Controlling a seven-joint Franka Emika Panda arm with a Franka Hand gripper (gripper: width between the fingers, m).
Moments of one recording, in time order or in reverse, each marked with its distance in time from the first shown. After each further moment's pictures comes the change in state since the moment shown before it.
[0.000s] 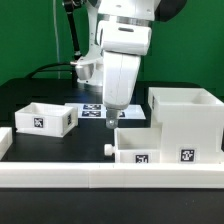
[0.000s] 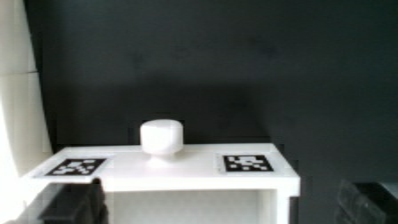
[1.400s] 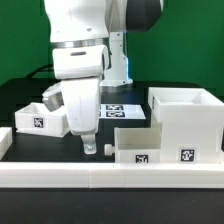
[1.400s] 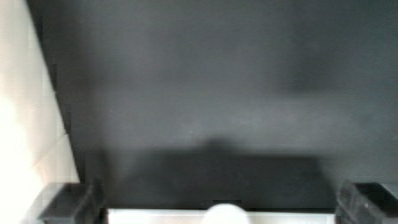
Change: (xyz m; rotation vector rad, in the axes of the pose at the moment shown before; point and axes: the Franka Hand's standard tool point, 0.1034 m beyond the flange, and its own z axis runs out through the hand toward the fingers) arm -0.024 0.021 0.041 -0.029 0.222 -0.008
